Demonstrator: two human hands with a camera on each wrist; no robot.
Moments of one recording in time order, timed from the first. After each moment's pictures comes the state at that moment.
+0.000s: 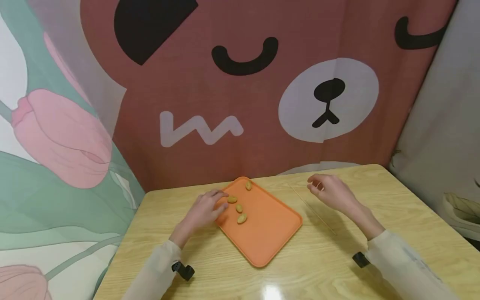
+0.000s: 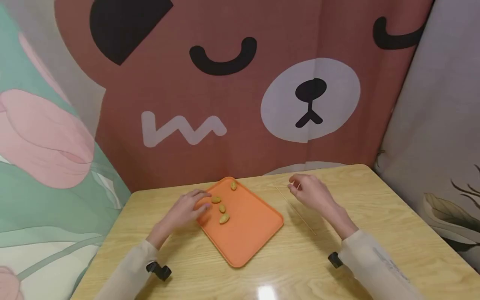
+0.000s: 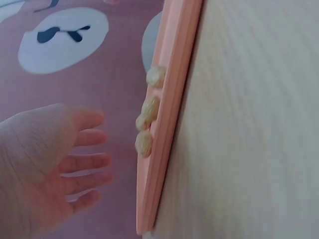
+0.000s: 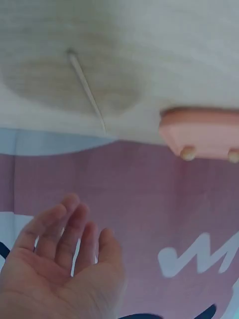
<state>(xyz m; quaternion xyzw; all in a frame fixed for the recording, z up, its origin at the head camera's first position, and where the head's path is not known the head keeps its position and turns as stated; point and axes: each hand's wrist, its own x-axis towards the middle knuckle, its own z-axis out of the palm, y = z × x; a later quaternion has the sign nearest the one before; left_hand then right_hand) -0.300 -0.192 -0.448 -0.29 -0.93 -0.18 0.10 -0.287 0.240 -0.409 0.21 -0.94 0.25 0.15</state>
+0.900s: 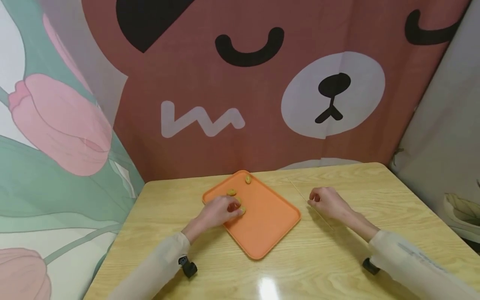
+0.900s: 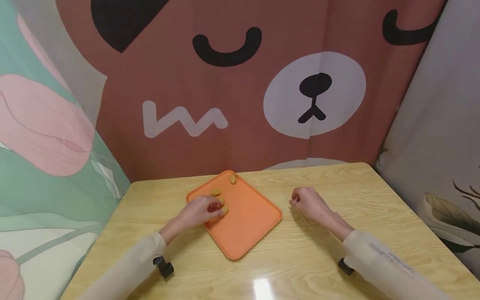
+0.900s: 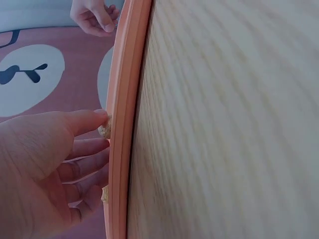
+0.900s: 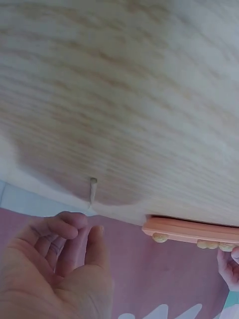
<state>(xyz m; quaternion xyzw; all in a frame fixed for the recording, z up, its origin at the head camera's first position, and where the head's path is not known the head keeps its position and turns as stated) -0.289 -0.151 -0.462 -0.31 -0.93 -0.21 0.03 -0.286 0.242 -0.454 0.21 -0.94 0.26 0.07</state>
